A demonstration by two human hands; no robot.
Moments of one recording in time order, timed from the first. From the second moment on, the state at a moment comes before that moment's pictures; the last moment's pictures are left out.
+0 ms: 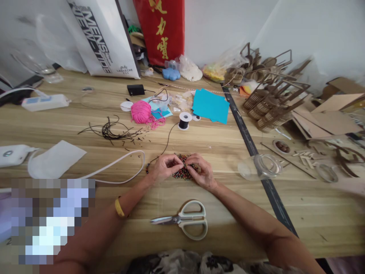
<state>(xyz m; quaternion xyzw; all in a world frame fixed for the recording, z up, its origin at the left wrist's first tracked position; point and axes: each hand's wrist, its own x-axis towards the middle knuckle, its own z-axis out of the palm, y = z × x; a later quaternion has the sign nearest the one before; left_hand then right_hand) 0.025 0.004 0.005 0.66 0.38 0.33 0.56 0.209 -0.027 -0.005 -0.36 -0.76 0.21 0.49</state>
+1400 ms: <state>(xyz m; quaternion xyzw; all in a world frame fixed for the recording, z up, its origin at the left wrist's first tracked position) 0.025 0.003 0.002 0.68 0.37 0.33 0.55 0.210 -0.028 -0.009 -0.35 -0.77 0.21 0.49</state>
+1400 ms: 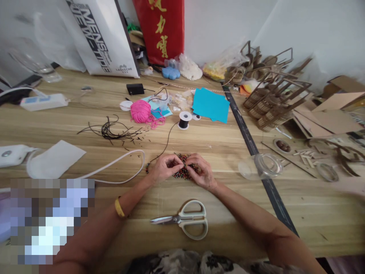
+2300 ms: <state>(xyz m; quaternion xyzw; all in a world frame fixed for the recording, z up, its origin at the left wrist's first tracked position) 0.024 0.004 0.007 0.68 0.38 0.31 0.54 0.209 -0.028 -0.005 -0.34 -0.77 0.22 0.48</state>
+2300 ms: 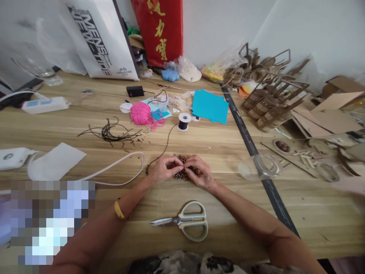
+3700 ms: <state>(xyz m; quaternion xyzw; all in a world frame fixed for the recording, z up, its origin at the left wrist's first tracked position) 0.020 0.006 0.006 0.68 0.38 0.29 0.56 0.209 -0.026 -0.004 -0.34 -0.76 0.23 0.50</state>
